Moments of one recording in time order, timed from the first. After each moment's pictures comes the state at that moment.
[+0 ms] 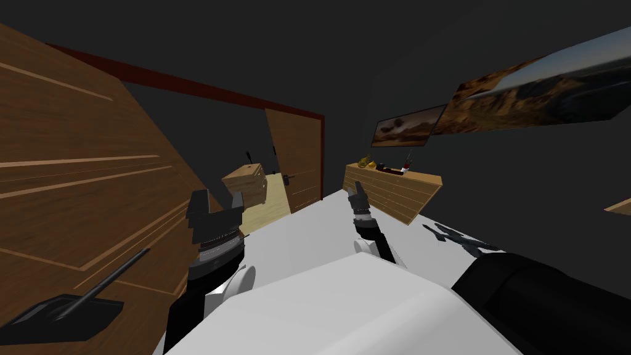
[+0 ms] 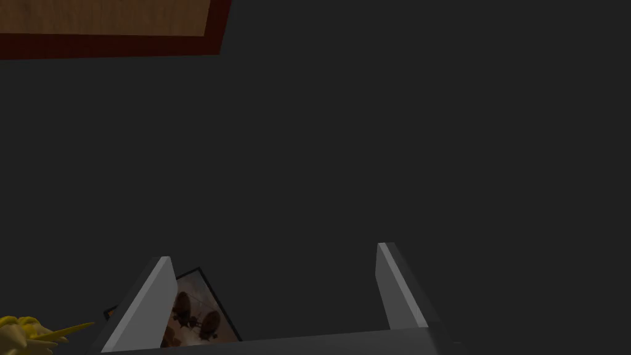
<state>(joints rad) 0.49 -0.02 0.03 -2.25 -0.06 -0.49 0.11</state>
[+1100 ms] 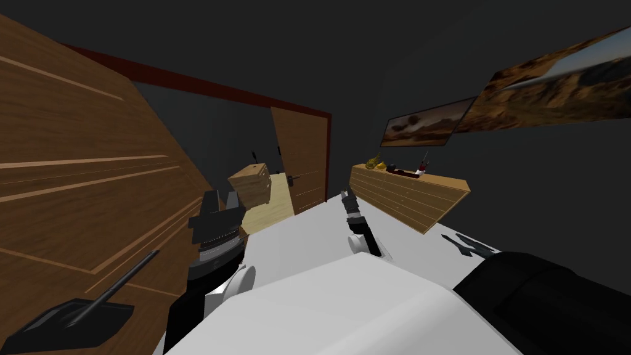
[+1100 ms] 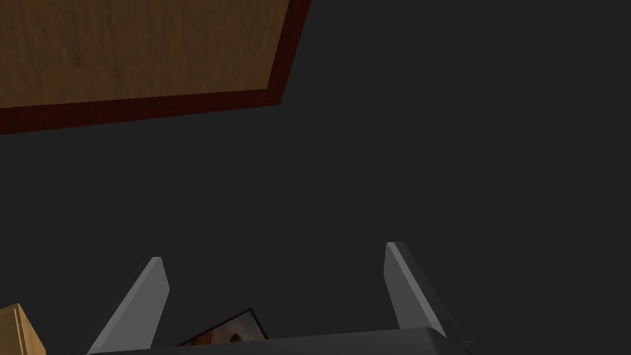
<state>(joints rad) 0.36 -0.05 0.02 -2.02 -0.04 -0.50 0.08</state>
